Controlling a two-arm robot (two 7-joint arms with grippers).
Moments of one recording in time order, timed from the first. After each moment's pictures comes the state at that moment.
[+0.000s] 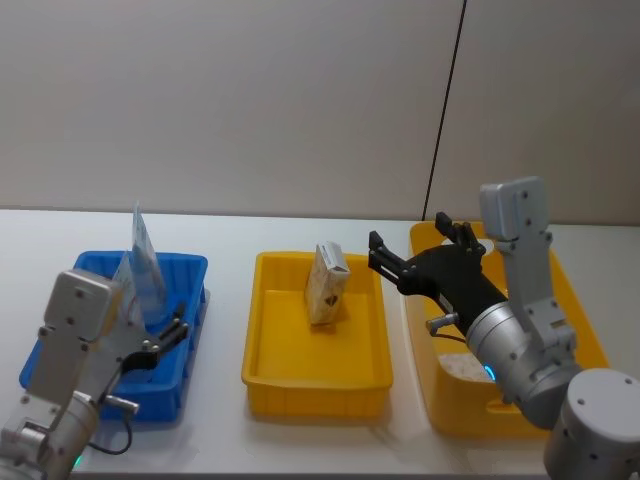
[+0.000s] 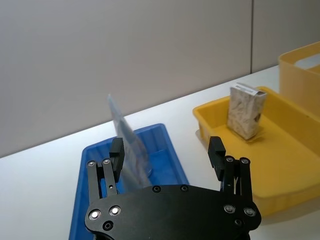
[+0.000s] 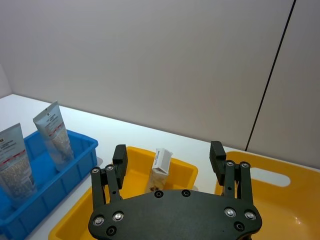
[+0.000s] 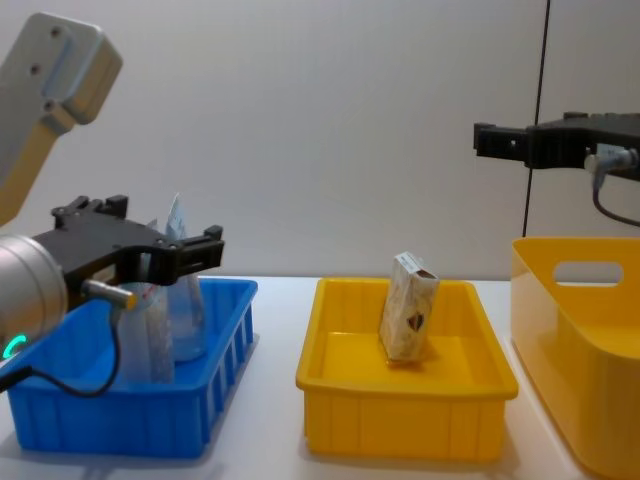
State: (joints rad) left arm -0.17 0.38 0.40 -1.68 -0.16 0.08 0.09; right arm 0.21 0.12 -0.19 -1.72 0.08 0.28 0.17
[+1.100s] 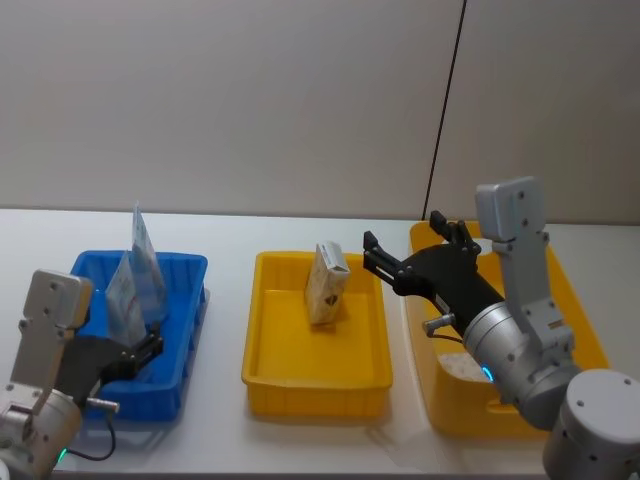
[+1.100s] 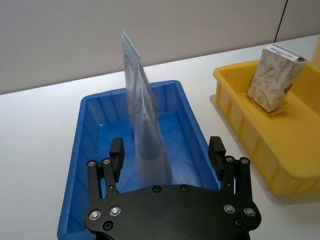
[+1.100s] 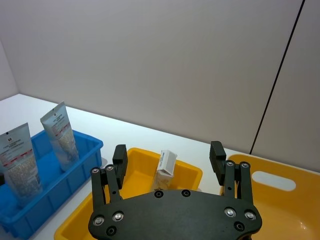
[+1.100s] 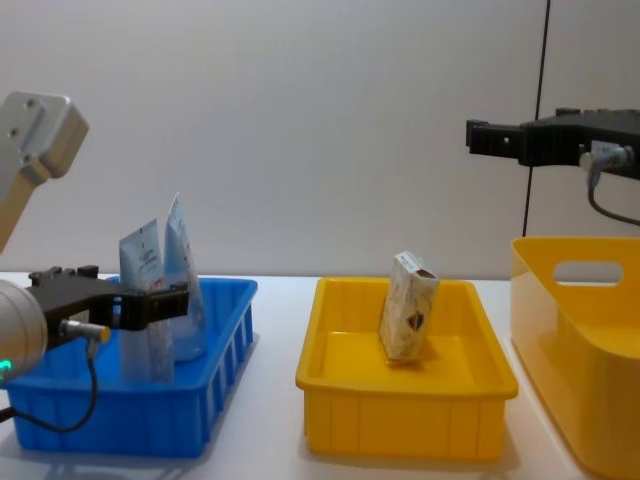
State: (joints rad) left arm -0.22 0.32 0.33 -1.55 -0.26 0.19 0.03; right arm 0.21 0.13 -0.20 -1.72 0.08 0.27 0.18
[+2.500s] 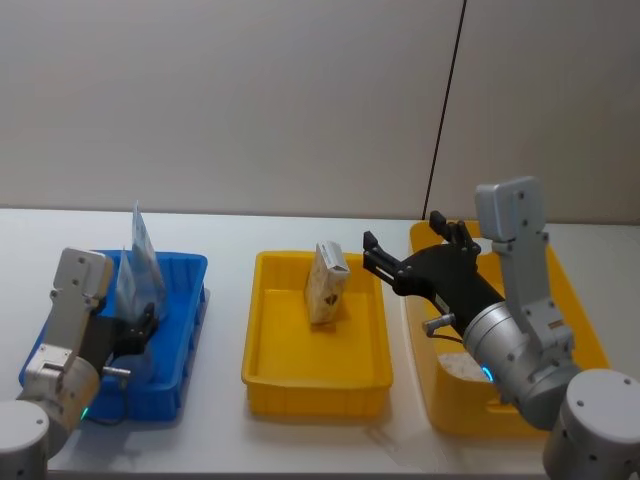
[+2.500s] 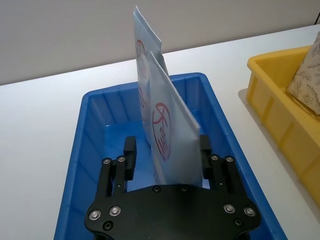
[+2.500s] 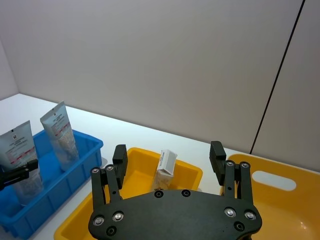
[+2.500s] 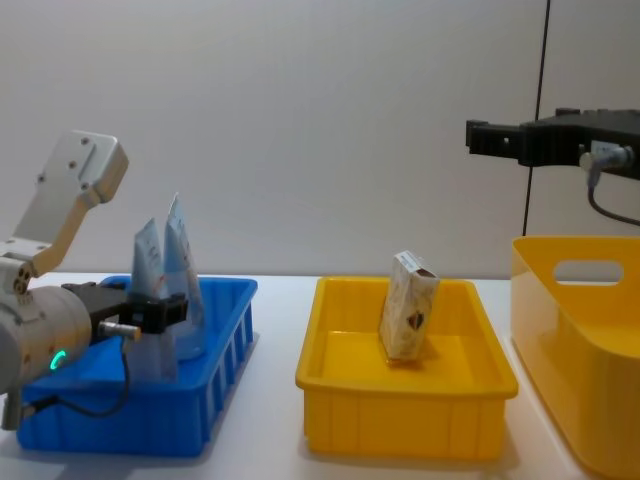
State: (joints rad) left arm -0.43 0.21 0.34 -1.21 -0.19 0.16 0.01; right arm 0.21 0.13 -0.20 -1.72 0.08 0.27 0.18
